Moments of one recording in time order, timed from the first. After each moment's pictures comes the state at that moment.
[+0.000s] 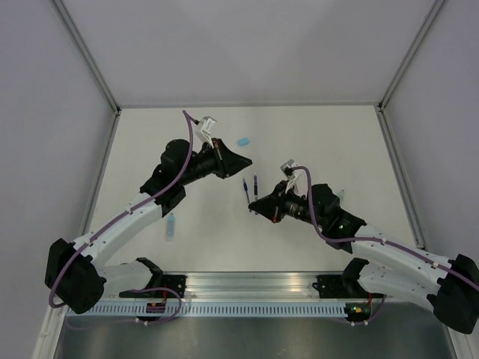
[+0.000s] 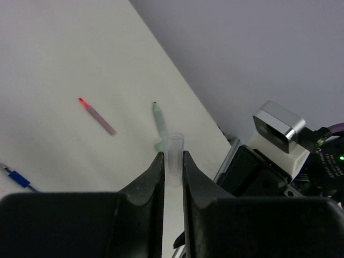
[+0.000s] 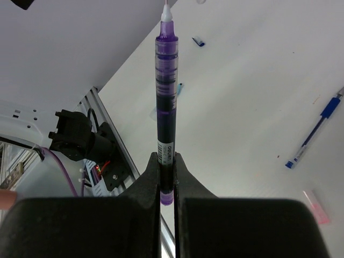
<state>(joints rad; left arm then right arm) -0.60 1.19 0.93 0.15 0.39 -0.66 0.82 0.95 0.54 0.25 -0.24 0.56</state>
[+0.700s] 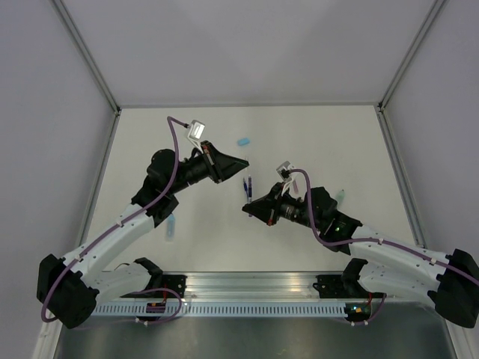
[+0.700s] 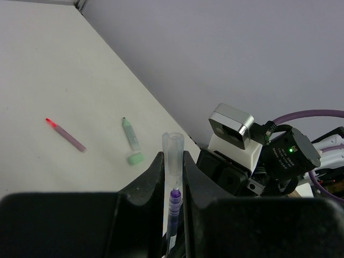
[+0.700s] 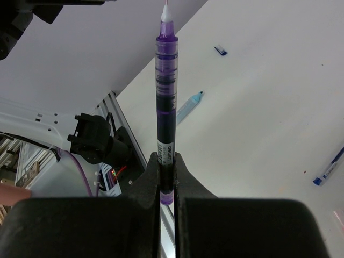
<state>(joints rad) -0.60 1.07 0.83 0.32 0.46 -0.74 0.91 0.98 0.54 0.35 -0.21 0.59</state>
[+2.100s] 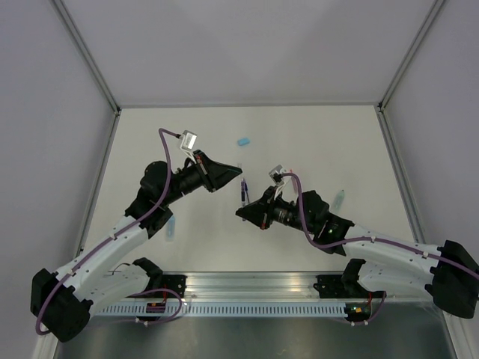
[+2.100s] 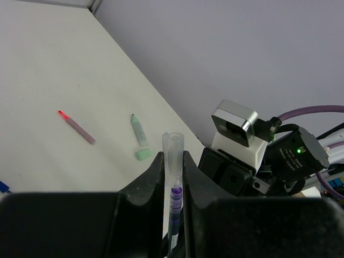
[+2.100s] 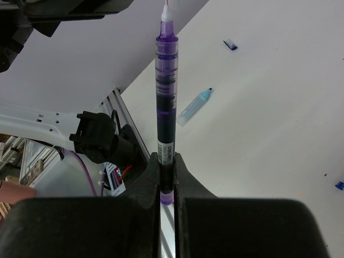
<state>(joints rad) -0.60 0.95 0.72 0.31 0.41 -0.73 0.98 1.04 0.55 0.40 -0.15 0.61</state>
